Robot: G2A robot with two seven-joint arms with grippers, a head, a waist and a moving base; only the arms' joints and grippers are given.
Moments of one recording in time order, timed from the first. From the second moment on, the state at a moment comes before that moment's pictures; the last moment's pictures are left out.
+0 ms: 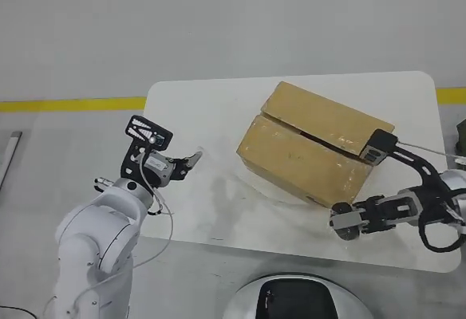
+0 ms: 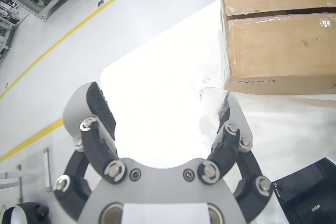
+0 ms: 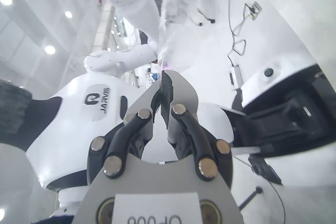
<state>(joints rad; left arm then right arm) 1.07 -1.18 -1.48 -2.13 1.28 -0.35 -0.89 -1.13 -0.91 1.58 -2.02 0.65 0.30 1.35</state>
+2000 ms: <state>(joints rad) 1.01 -1.22 -1.27 -2.11 1.42 -0.07 -0.86 -1.36 -0.88 1.73 -2.05 0.53 0.61 0.85</state>
